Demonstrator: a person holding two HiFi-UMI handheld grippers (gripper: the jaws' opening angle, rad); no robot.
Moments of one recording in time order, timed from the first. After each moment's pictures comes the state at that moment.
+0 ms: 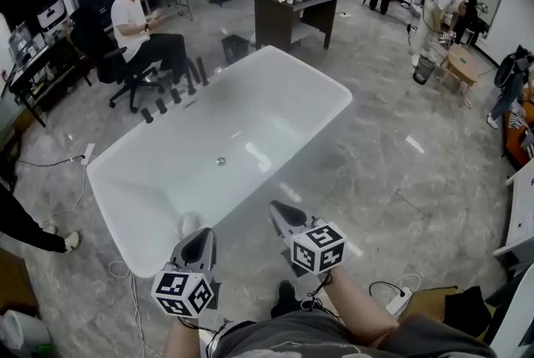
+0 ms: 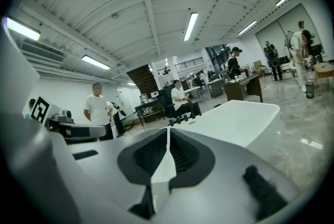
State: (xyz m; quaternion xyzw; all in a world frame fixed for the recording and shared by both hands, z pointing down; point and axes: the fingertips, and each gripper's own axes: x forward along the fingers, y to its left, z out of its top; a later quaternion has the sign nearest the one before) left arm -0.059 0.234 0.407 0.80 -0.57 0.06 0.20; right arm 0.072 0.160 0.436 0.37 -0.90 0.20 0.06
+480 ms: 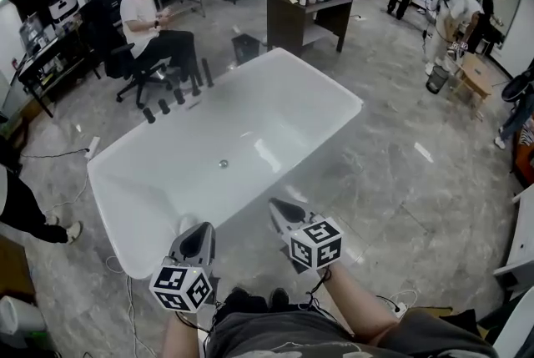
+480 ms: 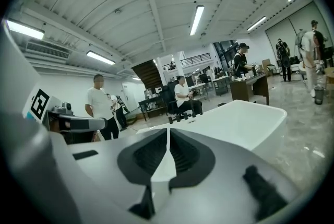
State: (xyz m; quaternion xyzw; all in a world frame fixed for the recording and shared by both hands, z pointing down) left arm -0.029 0.173 0.413 0.78 -0.59 0.06 0.19; right arm 0.096 0.094 0.451 0.34 -0.92 0.19 0.09
